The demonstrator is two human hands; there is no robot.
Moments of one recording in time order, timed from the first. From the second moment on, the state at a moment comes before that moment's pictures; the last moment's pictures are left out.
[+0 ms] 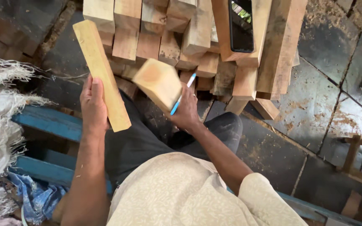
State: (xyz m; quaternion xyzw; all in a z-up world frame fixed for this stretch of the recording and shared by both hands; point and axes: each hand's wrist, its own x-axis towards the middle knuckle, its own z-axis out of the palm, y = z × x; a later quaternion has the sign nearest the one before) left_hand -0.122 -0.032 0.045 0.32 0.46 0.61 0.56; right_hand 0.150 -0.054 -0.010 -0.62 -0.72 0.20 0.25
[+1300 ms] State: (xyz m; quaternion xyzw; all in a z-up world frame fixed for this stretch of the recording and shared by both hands) left_hand -0.033 0.000 -0.002 0.49 0.52 0.37 0.59; right_hand 0.188 -0.013 -0.085 -0.61 -0.43 0.48 0.47
